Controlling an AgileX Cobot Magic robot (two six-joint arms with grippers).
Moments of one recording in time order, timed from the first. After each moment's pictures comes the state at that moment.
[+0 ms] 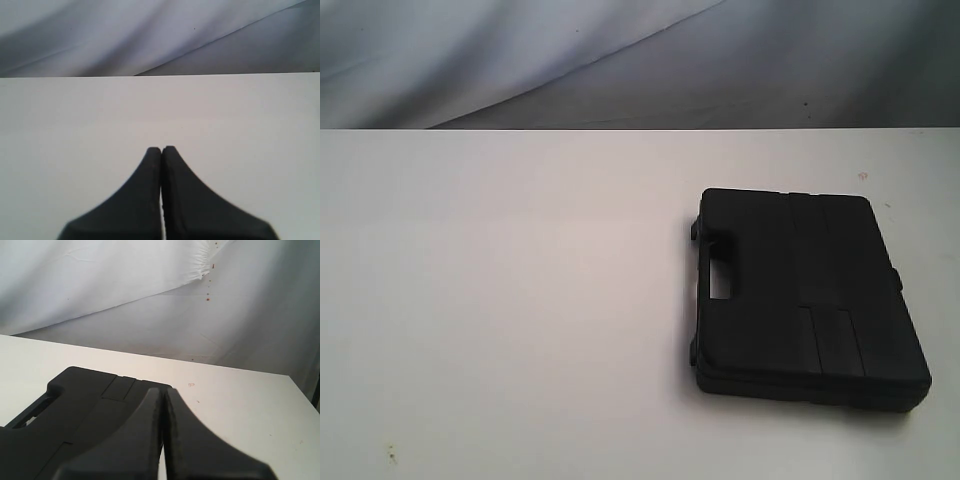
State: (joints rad) left arm -0.07 0.01 0.00 -0.04 0.29 0.02; right arm 0.21 0.00 0.00 -0.03 0.14 -0.08
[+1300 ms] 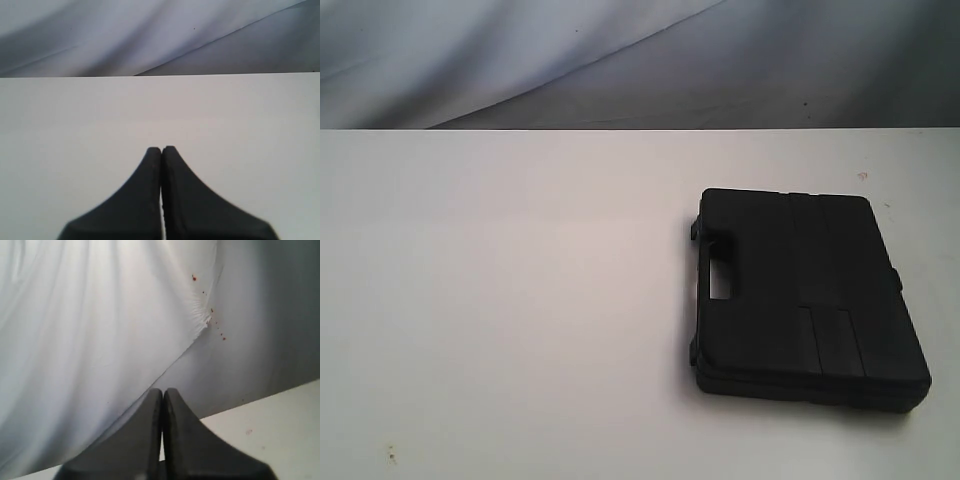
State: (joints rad) left arm -0.07 0.01 0.00 -0.04 0.29 0.02; right arm 0.21 0.00 -0.01 0.41 -0.09 -0.02
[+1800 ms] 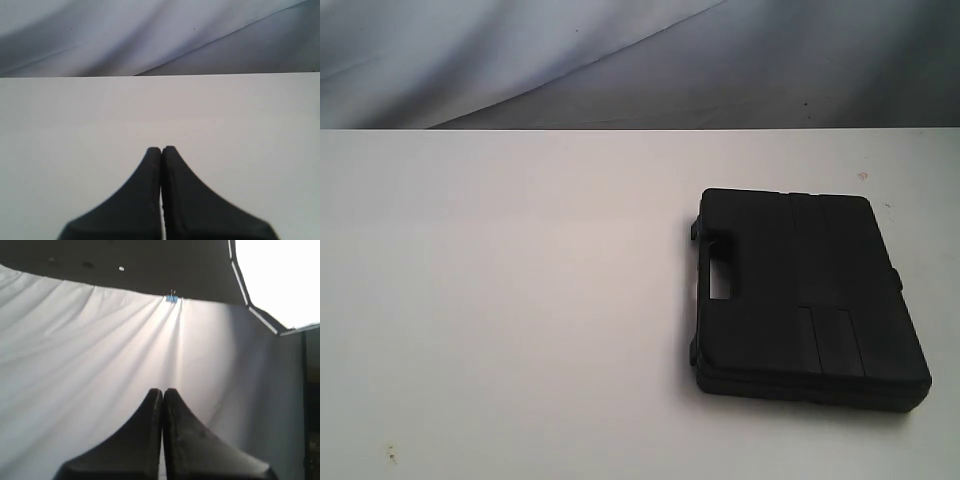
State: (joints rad) left arm -0.07 0.01 0.00 -0.04 0.29 0.02; right arm 0.21 0.00 -0.39 -0.15 -0.09 -0.02
